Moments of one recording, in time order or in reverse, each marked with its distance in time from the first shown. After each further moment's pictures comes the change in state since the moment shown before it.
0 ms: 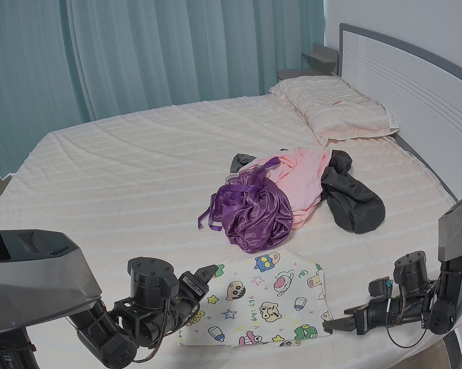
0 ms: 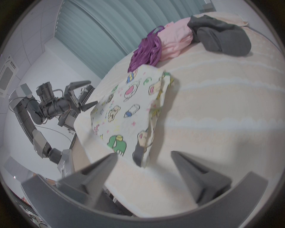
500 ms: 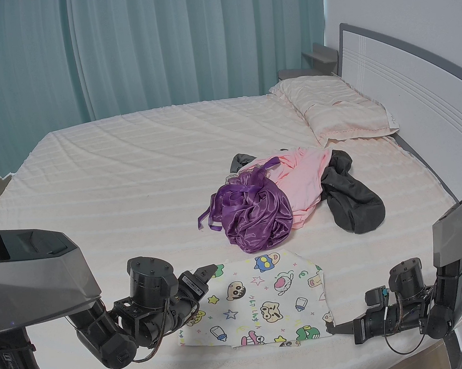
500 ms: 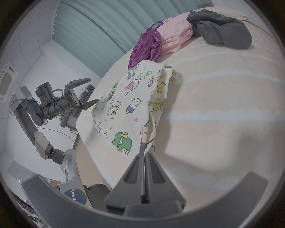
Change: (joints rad) left arm 0.002 -0.001 0.000 0.000 0.001 0.001; right arm 0.031 0.024 0.011 0.017 0.018 0.035
